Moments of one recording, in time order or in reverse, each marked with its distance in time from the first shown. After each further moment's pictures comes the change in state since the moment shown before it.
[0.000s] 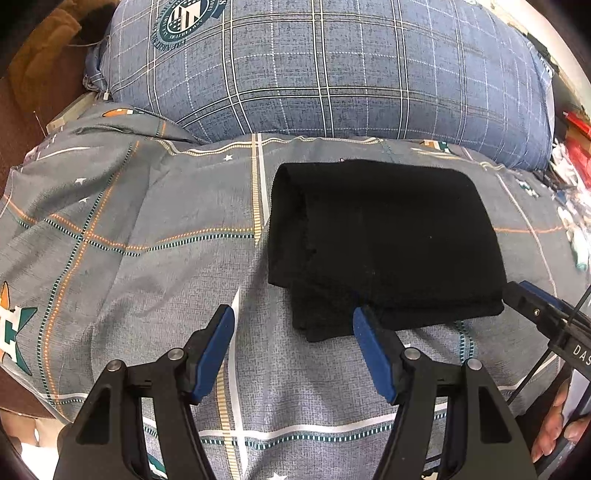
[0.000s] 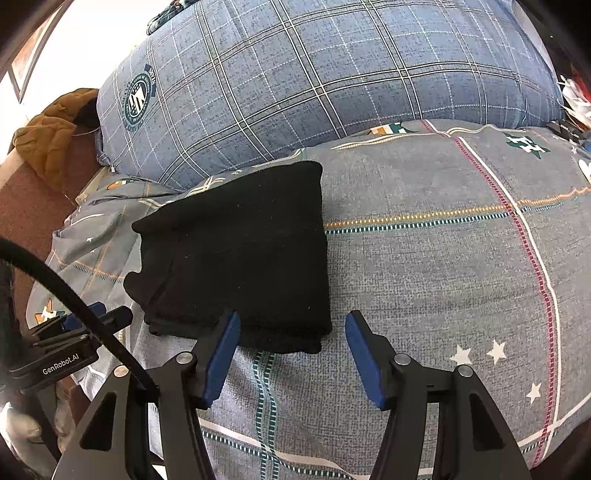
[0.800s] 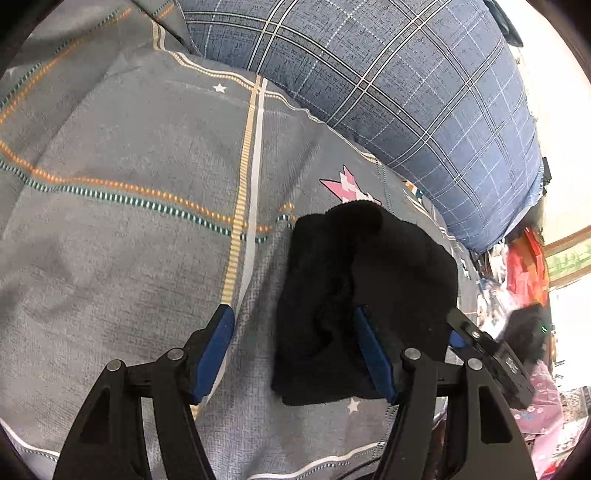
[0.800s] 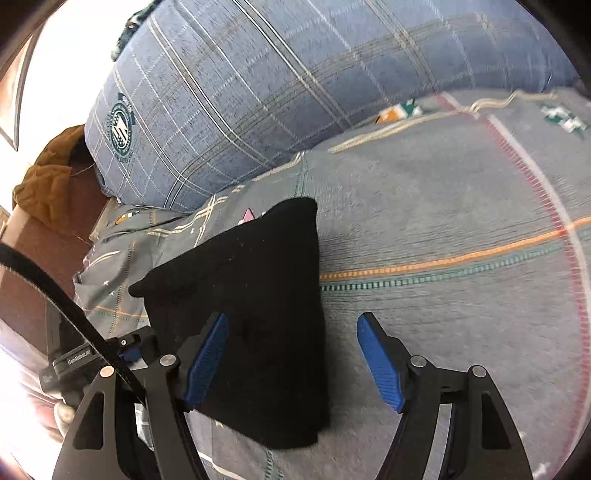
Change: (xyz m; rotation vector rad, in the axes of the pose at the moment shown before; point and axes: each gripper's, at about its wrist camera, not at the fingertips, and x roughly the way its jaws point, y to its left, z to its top) left arm 0.080 0.076 0.031 -0.390 0.184 -0.471; right arm 0.058 -0.032 0.059 0.158 0.121 0.170
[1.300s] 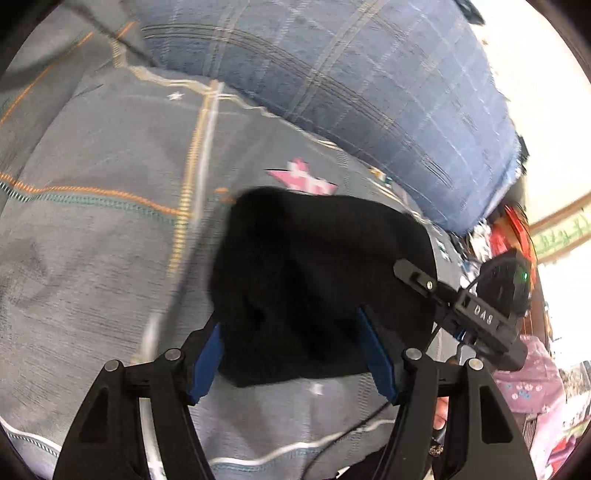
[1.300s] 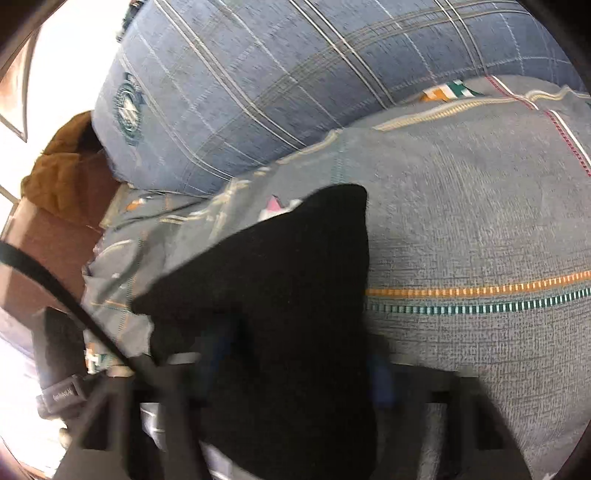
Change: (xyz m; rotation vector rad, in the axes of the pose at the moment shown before) left arm -0.009 -0.043 -0.013 0.095 0.002 -0.069; right arm 0.025 0.024 0.018 -0.025 0.038 0.122
